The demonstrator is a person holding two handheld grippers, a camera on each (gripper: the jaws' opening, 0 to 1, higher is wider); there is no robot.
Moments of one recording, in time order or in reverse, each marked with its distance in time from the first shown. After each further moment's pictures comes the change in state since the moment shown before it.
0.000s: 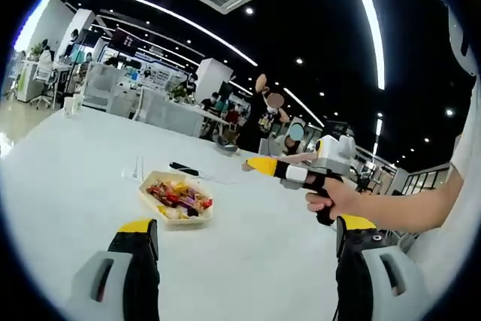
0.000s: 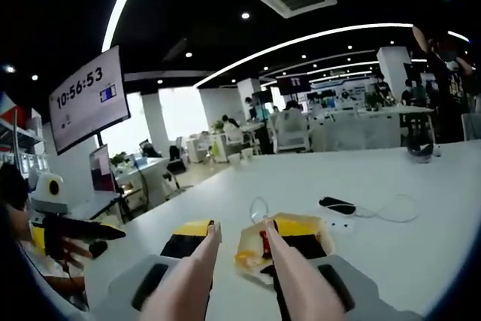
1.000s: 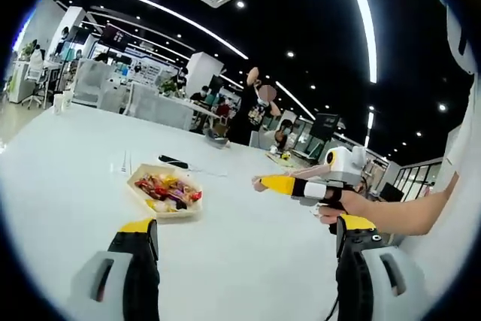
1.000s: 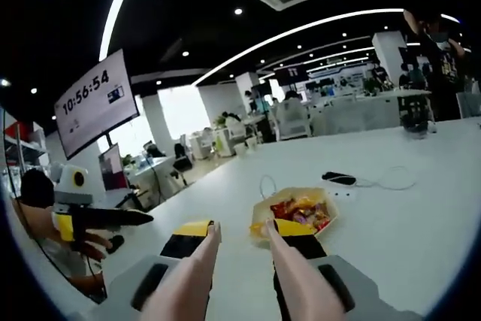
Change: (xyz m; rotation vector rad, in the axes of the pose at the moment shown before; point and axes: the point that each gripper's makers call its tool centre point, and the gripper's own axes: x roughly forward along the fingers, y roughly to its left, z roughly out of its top) left arm 0.007 -0.020 -0.024 -0.016 0.076 -0.069; right arm -0.049 0.010 -0.040 0.086 0.027 0.015
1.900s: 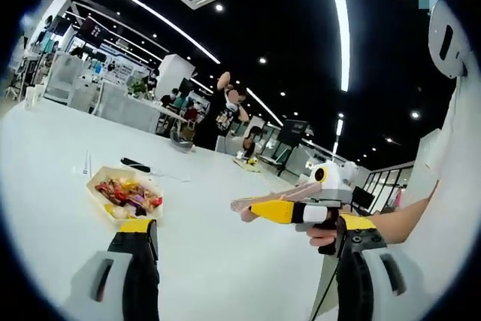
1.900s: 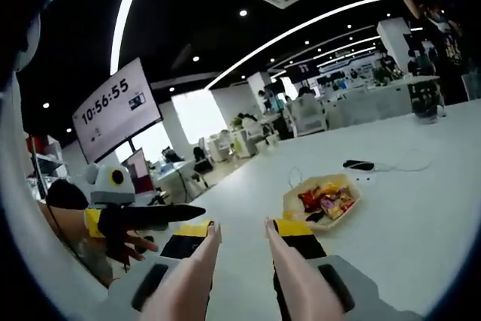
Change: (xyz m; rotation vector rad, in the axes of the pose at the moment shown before) left arm 0.016 -0.031 -0.001 0.008 -0.003 -0.197; right arm -0.032 0.056 -0.008 0.077 -0.030 0.151
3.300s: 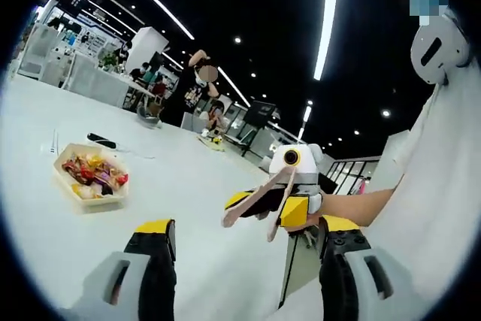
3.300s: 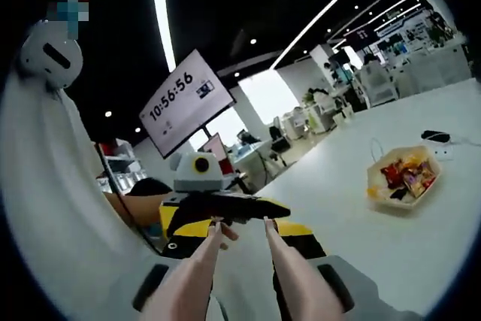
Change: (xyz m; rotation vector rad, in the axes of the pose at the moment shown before) left arm -0.006 -0.030 -0.011 -0.057 0.081 -0.213; right arm -0.003 0.075 -0.022 0.094 0.155 0.427
